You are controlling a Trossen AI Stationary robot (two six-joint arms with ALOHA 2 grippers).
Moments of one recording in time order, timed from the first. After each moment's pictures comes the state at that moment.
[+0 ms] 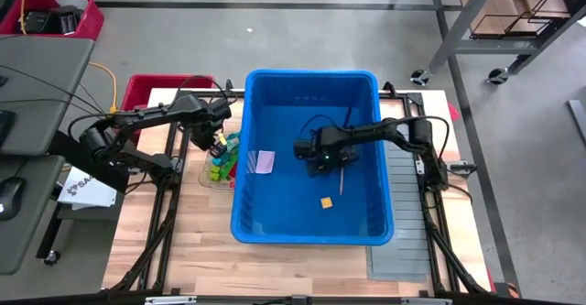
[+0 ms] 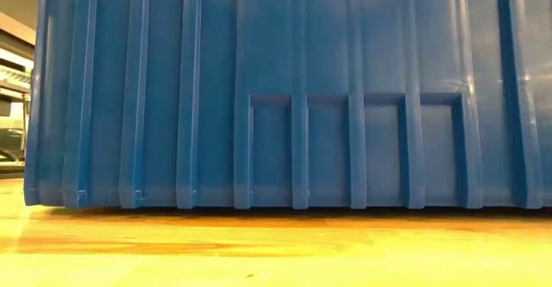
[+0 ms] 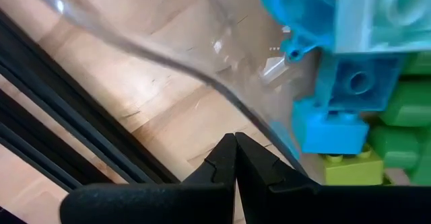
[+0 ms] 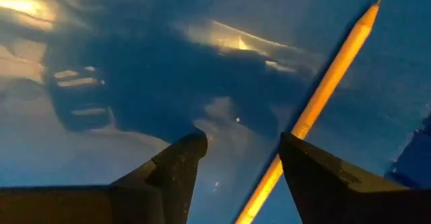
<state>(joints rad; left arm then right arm) 0.68 1.35 0.79 -1.11 -0.04 -0.24 -0.14 2.10 1.48 -1.13 0.04 1.10</state>
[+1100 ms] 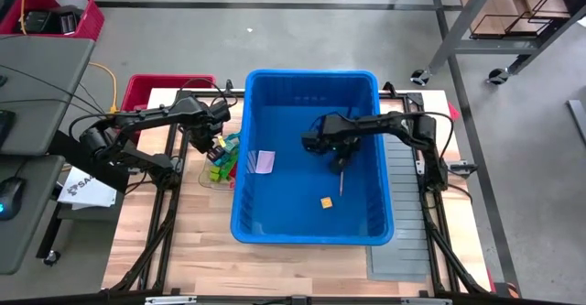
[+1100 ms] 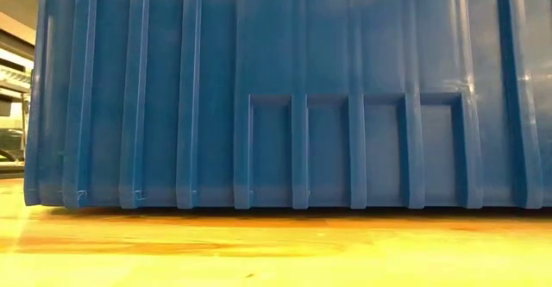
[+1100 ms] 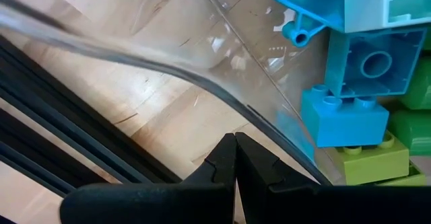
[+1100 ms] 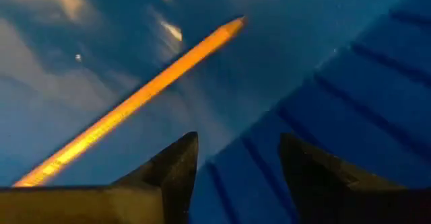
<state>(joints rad) 0.68 1.35 0.75 -1.09 -0.04 -0.16 -0.21 2.07 1.51 -1.43 0.19 0.52</state>
